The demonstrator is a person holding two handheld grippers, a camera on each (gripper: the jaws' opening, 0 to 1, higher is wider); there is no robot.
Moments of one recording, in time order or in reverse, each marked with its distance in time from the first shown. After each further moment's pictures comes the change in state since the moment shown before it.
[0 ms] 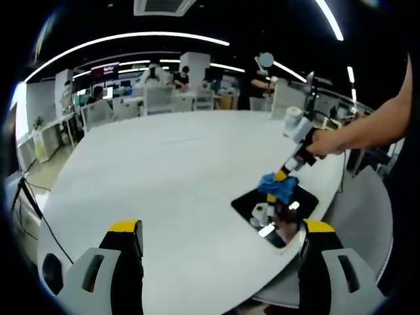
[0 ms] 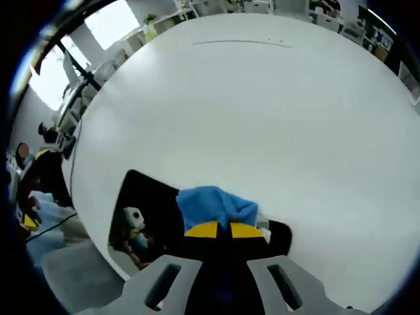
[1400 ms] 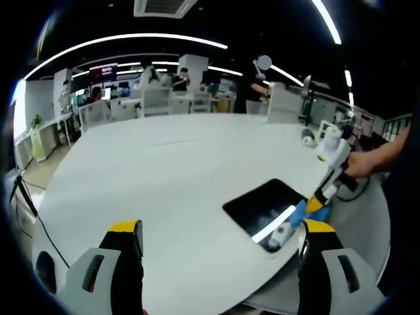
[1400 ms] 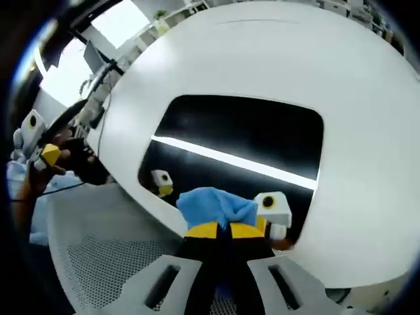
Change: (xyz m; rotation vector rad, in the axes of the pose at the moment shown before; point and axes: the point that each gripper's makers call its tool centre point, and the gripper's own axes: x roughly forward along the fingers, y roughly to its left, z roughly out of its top) left arm 0.002 -0.014 0.000 -0.004 -0.027 -0.021; right arm -0.038 0.036 -0.113 0.026 0.064 0.139
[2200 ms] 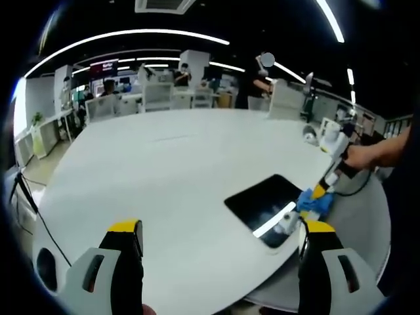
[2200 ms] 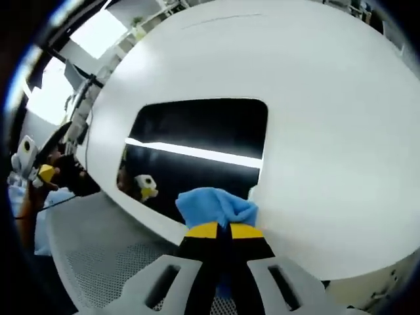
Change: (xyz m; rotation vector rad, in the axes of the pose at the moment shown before) left arm 0.001 0.006 -0.007 -0.015 0.040 0.009; right arm -0.014 -0.040 0.002 0.099 0.019 -0.062
